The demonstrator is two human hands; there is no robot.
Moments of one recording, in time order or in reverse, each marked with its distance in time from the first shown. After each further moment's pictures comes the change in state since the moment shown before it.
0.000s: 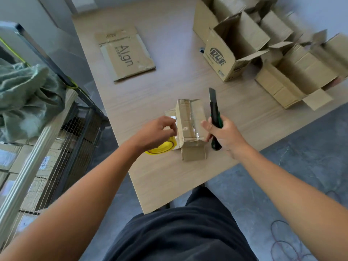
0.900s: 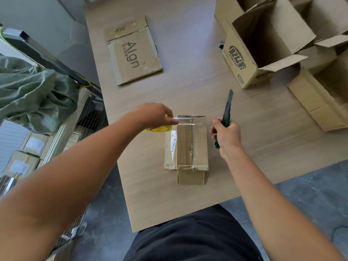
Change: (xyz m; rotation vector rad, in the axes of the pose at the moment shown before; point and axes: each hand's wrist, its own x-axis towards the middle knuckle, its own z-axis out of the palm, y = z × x) left_hand 0.160 0.012 -0.052 0.696 -0.134 -0.309; right_hand 0.140 0.025 -0.025 0.279 0.324 0.262
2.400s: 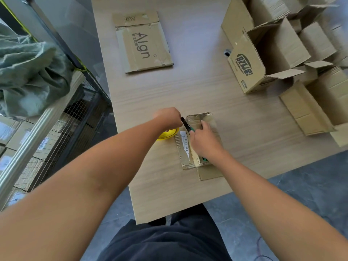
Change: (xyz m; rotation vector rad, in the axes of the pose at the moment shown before) left_hand 0.007 -0.021 0.069 -0.237 0.026 -0.060; right_hand -0.063 0.032 0.080 -1.411 -0.364 -0.224
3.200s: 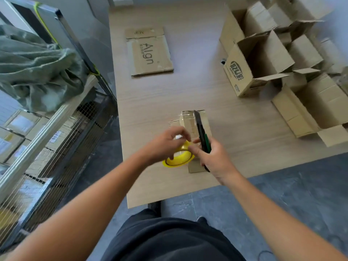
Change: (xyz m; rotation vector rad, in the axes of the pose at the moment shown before) left_hand -0.181 0.047 0.036 -0.810 0.150 0.264; right_hand -0.128 0.055 -0.010 1.014 0.081 -0.291
